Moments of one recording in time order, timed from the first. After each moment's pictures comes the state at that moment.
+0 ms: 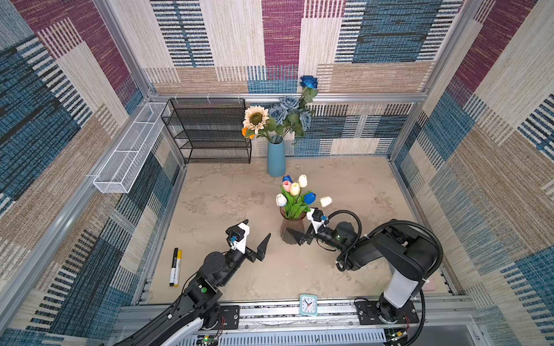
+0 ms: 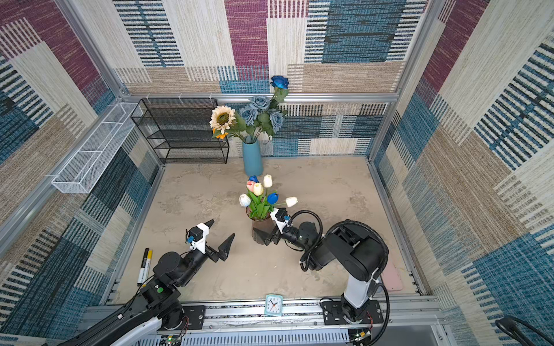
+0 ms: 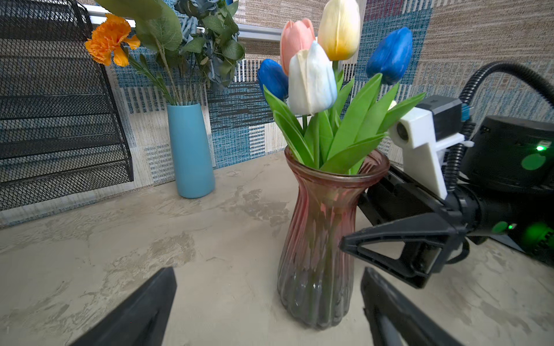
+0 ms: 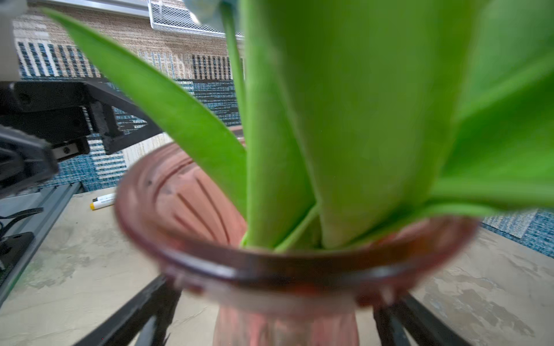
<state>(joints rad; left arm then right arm) -0.71 0.51 0.13 0.40 -0.13 0.00 0.68 1.77 0.42 1.44 -0.35 0.01</state>
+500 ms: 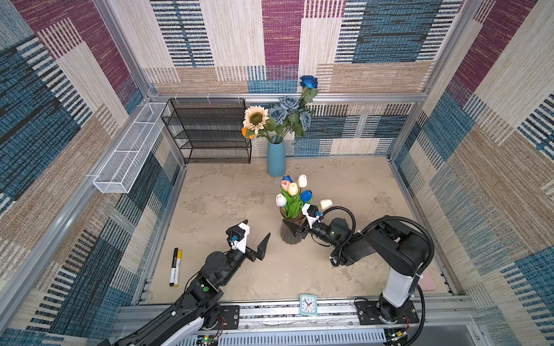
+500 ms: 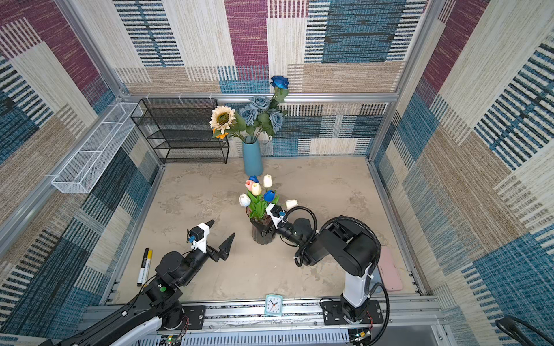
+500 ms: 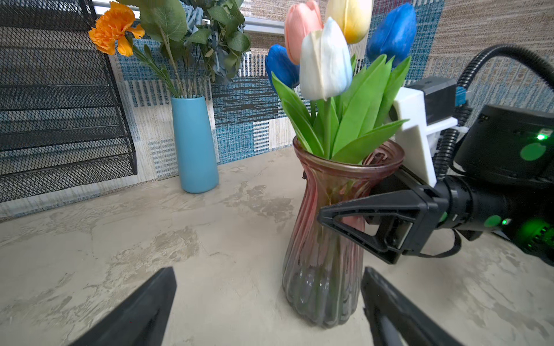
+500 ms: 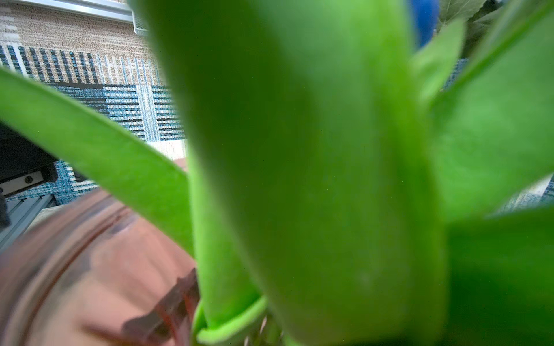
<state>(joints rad) -0.69 0.55 0.10 0.48 -0.13 -0.01 0.70 1.83 0.50 1.45 -0.31 0.00</state>
